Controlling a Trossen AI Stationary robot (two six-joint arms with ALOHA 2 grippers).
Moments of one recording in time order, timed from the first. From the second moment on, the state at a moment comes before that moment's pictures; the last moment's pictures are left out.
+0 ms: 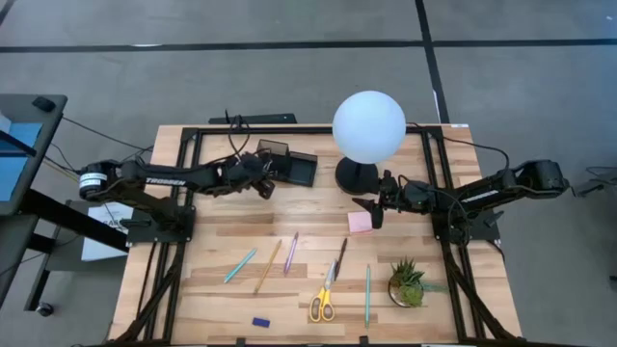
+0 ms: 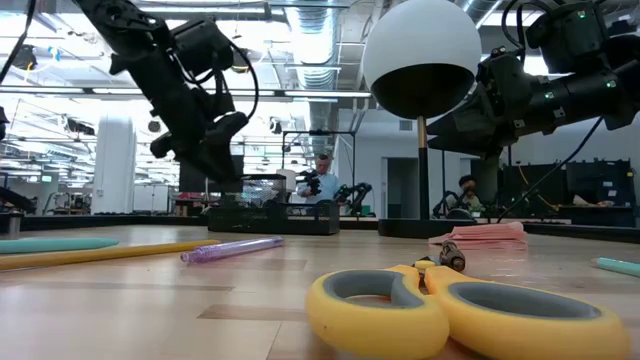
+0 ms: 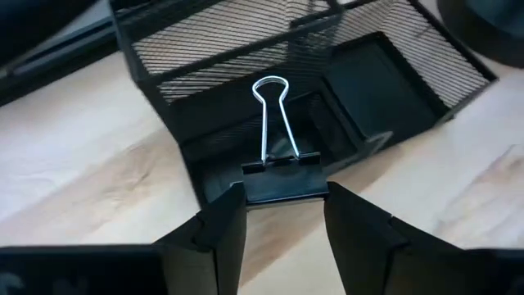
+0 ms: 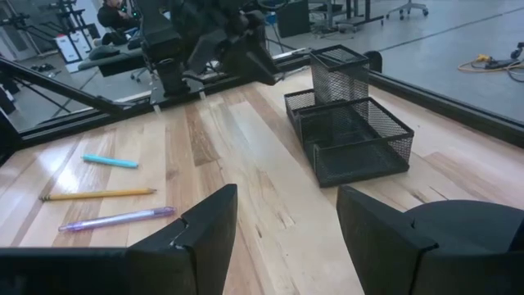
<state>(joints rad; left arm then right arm) 0.28 1.31 0.64 -0.20 -0.42 -0.53 -0.03 1.15 0.15 0.79 0.21 0.20</state>
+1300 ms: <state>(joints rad) 0.32 1.60 0.63 0.13 -0.59 -0.48 -0.03 1.15 0.15 0.79 0.21 0.20</state>
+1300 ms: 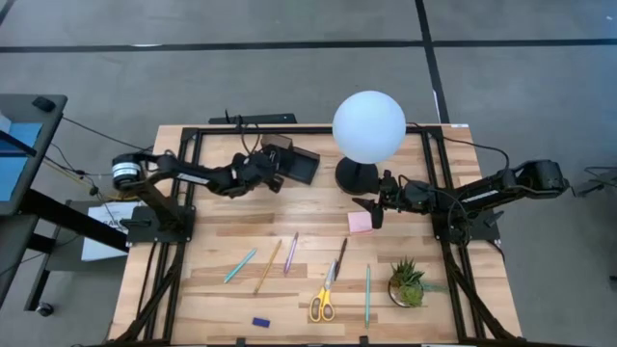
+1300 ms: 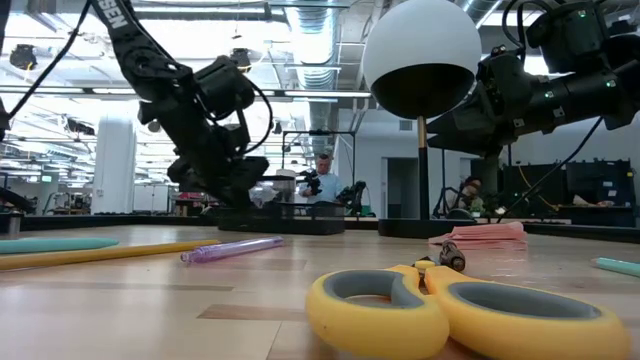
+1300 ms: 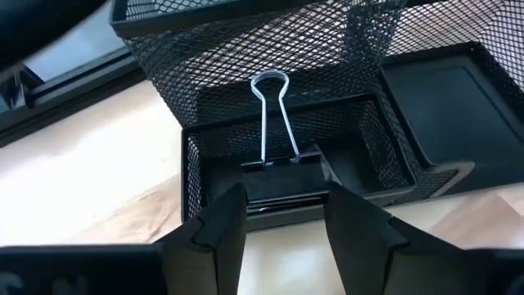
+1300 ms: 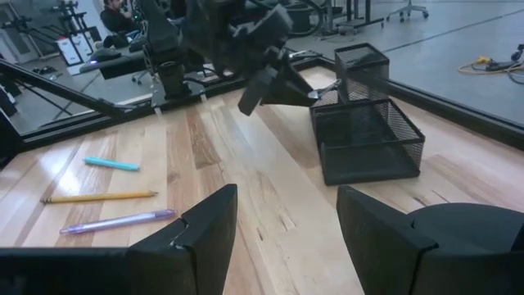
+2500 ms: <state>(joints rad) -0.17 1.59 1.21 -0.97 -0.11 -0.64 -0.03 1.15 0.15 0.72 0.21 0.25</state>
